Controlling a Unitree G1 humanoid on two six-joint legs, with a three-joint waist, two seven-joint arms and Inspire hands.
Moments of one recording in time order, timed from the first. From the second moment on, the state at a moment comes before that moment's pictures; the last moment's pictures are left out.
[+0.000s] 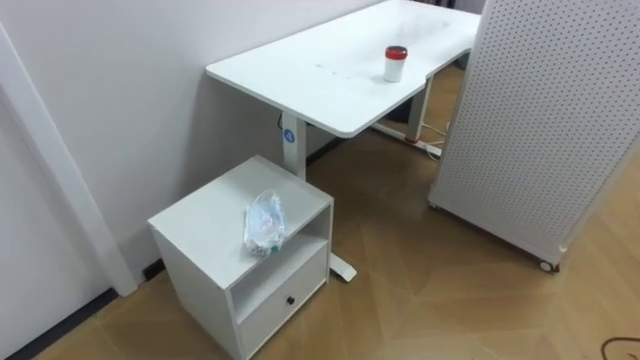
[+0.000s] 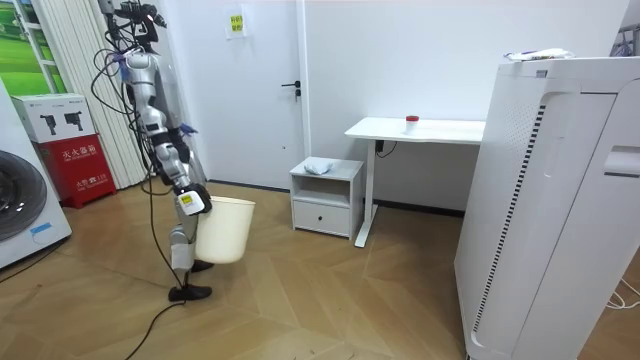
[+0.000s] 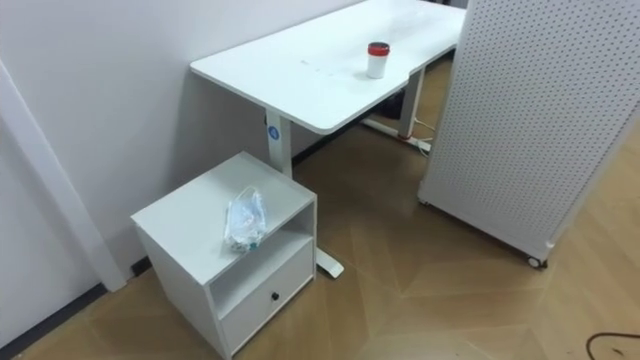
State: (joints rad) left arm 0.21 0.18 0.19 1.21 0.11 -0.01 0.03; right arm 0.08 -0.22 -0.10 1.32 0.27 -0.04 0.11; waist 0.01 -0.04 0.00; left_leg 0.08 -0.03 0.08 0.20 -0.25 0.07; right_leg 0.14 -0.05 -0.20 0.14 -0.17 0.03
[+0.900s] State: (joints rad) left arm 0.28 0.18 0.19 1.23 0.11 0.08 0.03; right arm 0.10 -0.24 -0.08 1.29 0.33 -0.01 0.11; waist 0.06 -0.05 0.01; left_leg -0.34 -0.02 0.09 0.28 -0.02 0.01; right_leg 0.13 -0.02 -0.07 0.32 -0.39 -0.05
